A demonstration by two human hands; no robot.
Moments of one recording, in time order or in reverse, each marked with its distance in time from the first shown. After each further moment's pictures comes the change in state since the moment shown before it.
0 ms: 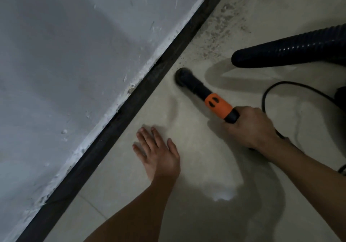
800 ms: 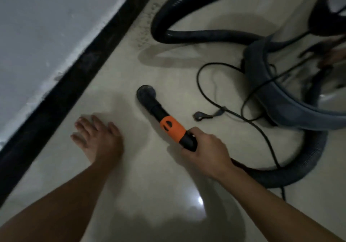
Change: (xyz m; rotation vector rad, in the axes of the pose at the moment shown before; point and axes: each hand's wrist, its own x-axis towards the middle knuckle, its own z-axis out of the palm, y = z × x) left_hand -0.001 -0.001 -0.001 -0.100 0.002 0.037; right_hand -0.165 0.047 0.002 0.121 -0.047 0.053
